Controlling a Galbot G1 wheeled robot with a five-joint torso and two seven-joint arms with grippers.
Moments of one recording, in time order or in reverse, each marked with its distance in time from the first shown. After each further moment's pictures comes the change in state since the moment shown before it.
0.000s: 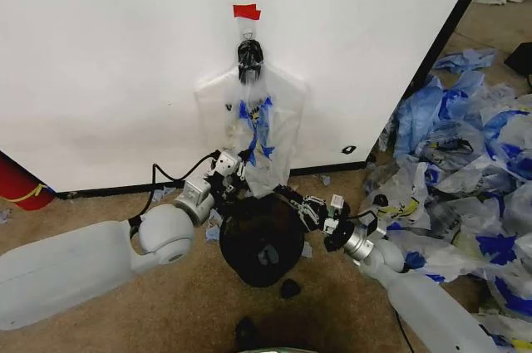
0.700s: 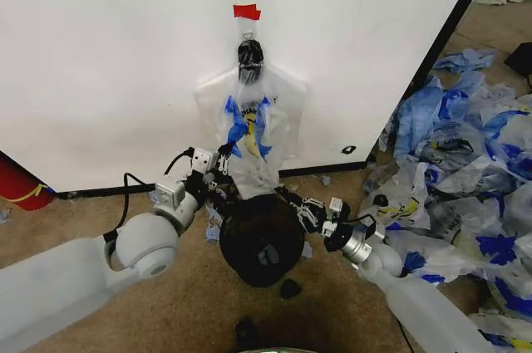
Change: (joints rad) left arm 0.267 0.064 -0.281 -0.104 -0.038 -0.021 -0.024; right arm -0.043 -0.020 0.027 0.043 -0.038 0.019 0.053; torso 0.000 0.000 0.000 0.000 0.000
